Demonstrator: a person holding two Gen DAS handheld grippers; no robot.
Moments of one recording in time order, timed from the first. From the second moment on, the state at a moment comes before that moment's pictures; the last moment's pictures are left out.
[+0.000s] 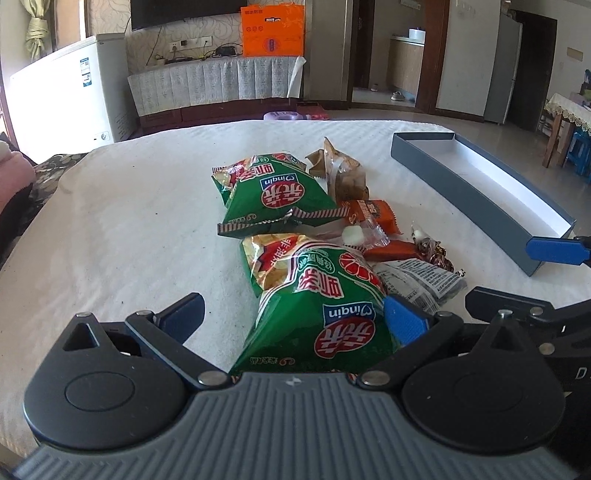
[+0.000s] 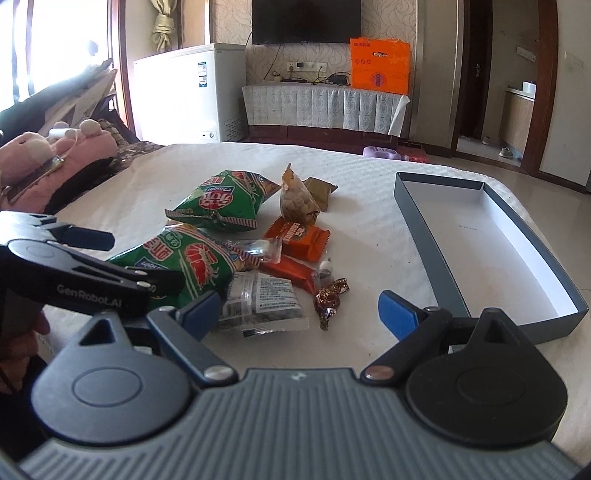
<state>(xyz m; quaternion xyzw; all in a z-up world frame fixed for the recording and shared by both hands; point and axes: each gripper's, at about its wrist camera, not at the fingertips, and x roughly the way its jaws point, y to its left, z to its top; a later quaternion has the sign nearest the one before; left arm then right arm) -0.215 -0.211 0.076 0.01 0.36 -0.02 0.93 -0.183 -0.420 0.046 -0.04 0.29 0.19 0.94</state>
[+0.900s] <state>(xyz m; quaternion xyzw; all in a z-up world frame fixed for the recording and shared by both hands) -0.209 -0.207 0.060 0.02 0.37 -0.05 0.93 -0.185 -0.408 0.039 -0.08 0.30 0.21 0.93</state>
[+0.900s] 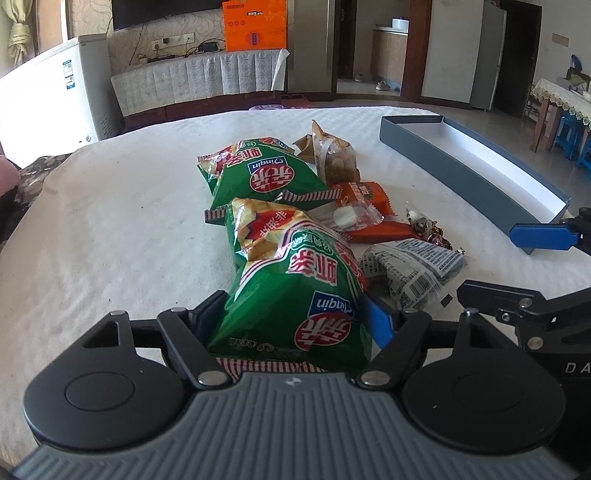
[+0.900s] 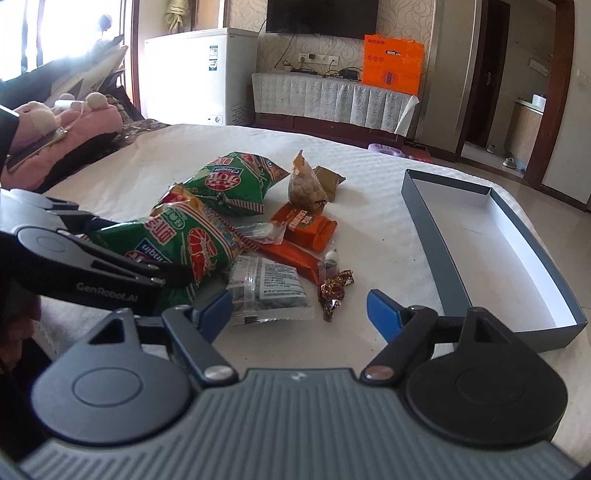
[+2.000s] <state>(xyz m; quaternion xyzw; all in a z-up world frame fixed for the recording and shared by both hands) -0.207 -0.191 0.056 0.02 0.37 -0.02 0.93 -0.143 -0.368 0.010 -0.11 0.34 0.25 0.90</state>
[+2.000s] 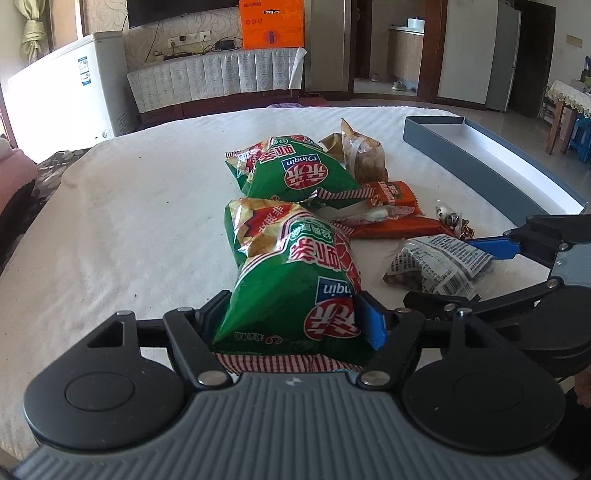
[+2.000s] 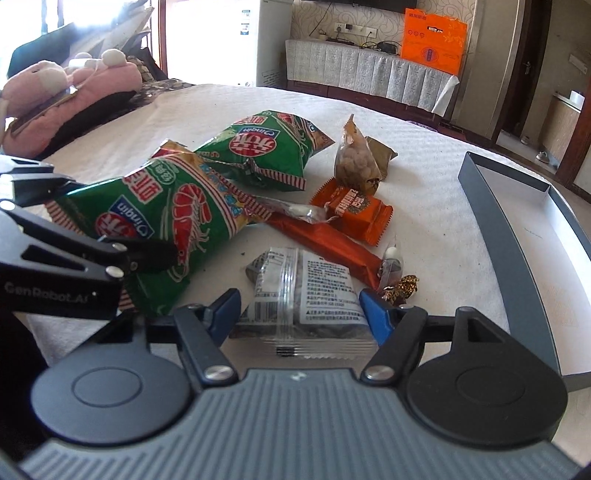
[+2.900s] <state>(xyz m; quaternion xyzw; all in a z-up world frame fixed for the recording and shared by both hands) -0.214 -0.192 0.073 0.04 0.32 0.01 0.95 -0.148 -0.398 0.050 -0.07 0.29 0.27 0.92</state>
